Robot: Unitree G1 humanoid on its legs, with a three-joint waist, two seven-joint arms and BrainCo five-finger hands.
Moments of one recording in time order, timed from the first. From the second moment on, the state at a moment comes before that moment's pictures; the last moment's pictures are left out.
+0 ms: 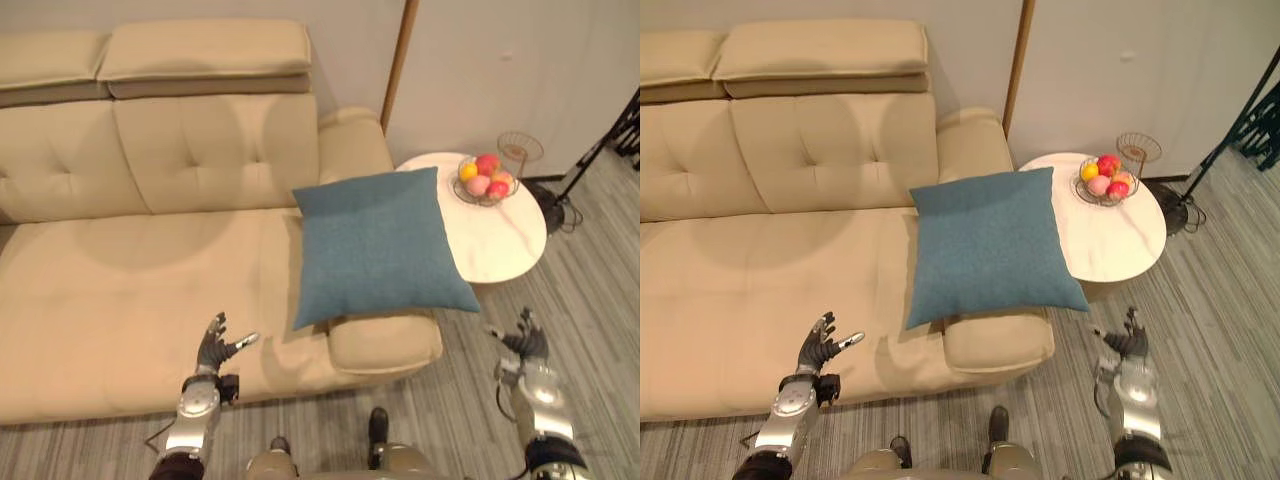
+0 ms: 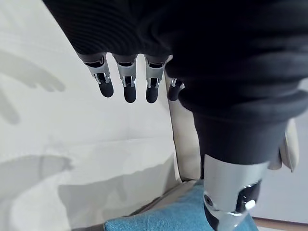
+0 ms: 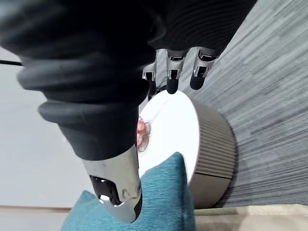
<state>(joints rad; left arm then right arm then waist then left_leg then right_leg) -0.08 0.22 0.02 0.63 -0.13 -0.16 0.11 -0.18 -0.32 -0.25 0.68 0.16 -0.15 -0.16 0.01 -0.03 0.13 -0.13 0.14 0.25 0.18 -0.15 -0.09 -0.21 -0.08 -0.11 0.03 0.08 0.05</state>
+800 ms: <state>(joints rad) -1.02 0.27 -0.20 0.99 -0.39 -0.16 0.23 -1.07 -0.34 0.19 0.82 0.20 -0.11 -0.26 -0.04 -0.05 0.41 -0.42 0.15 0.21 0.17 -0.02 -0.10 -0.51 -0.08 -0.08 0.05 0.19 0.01</state>
